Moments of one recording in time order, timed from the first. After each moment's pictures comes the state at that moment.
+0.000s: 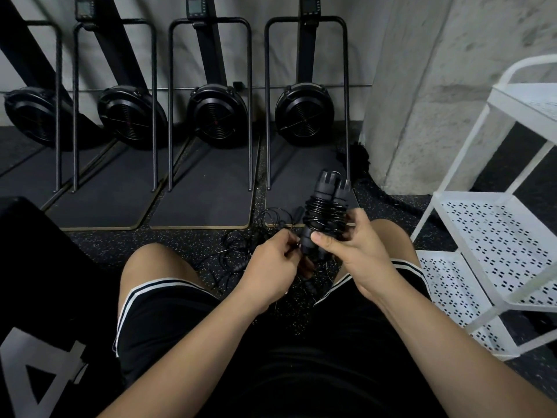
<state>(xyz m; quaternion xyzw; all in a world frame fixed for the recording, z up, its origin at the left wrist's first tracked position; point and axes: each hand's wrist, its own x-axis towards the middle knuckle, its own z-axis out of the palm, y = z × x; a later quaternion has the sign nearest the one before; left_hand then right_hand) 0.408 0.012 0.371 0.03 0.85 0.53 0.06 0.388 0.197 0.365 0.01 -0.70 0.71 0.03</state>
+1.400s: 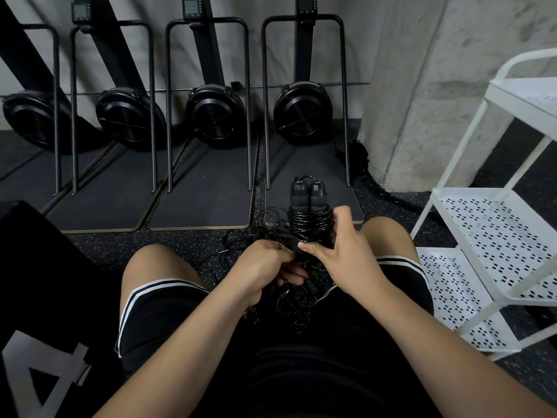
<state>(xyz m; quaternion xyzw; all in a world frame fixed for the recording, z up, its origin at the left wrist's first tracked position) 0.399 0.000 0.380 -0.07 0.73 0.65 0.21 0.395 0.184 0.368 0.07 -0.89 0.44 0.09</state>
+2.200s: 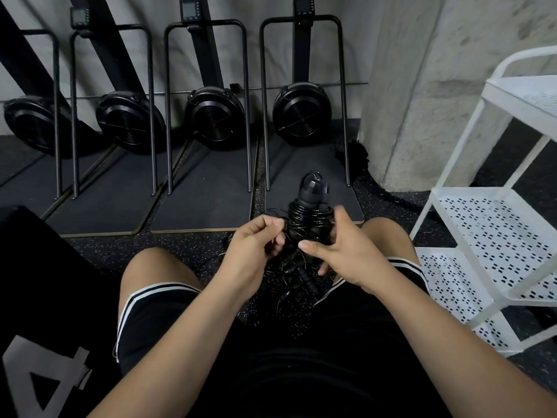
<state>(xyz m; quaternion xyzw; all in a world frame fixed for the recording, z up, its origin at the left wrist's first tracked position) 0.389 -0.006 0.386 0.00 0.65 0.76 0.05 0.385 0.193 0.383 0.06 -0.84 0.54 -0.04</state>
